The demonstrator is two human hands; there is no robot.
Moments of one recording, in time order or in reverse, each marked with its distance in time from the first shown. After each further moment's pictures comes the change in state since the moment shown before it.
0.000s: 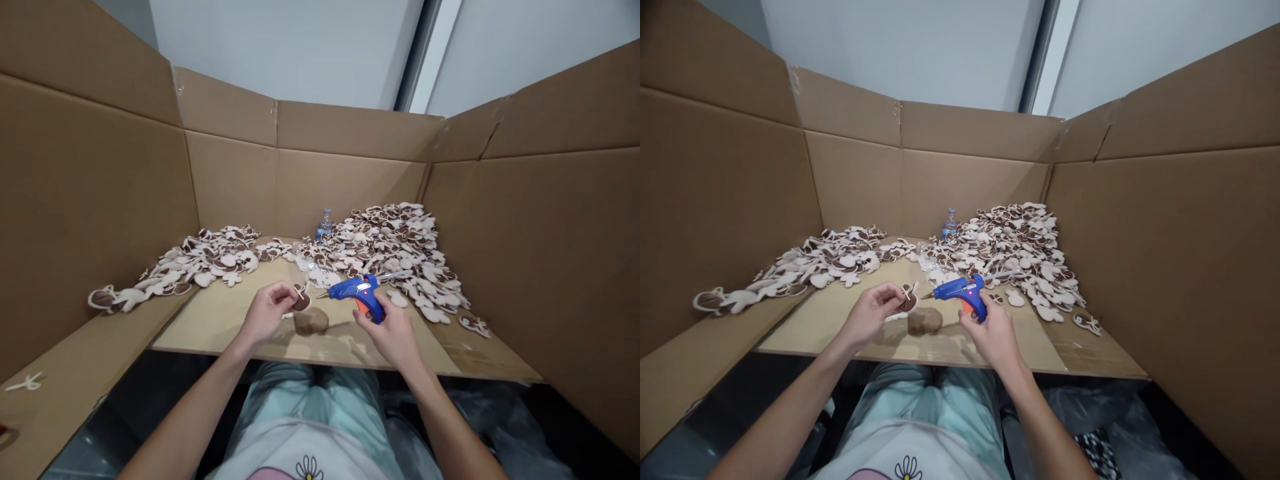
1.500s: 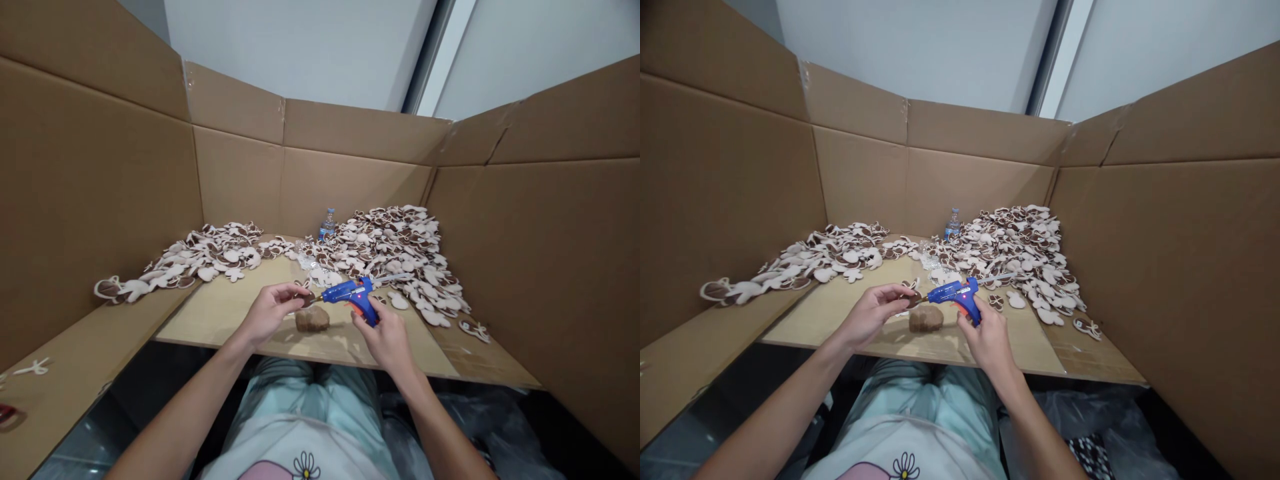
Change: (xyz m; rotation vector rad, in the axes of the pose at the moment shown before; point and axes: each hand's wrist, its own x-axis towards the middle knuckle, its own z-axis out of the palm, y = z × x) left_hand -0.007 0.008 0.001 -0.160 -0.099 -0.080; right_hand -0.007 0.004 0.011 -0.121 0.067 -0.176
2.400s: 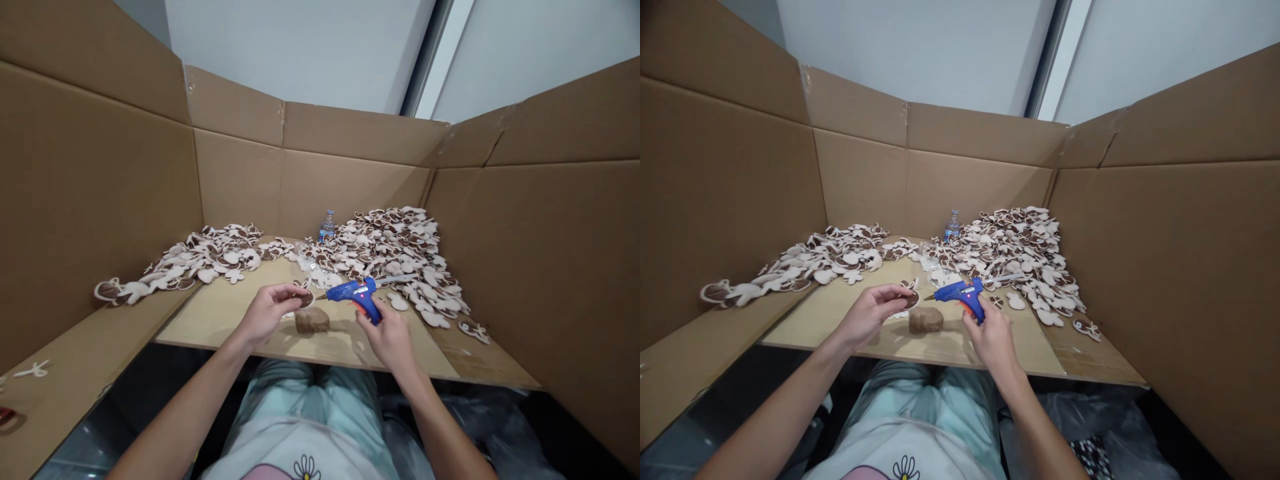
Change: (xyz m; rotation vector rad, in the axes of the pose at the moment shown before) left_hand -0.002 0.006 -0.001 -0.031 0.025 -0.020; right_hand 0.005 0.008 -0.002 -0.073 0.014 0.042
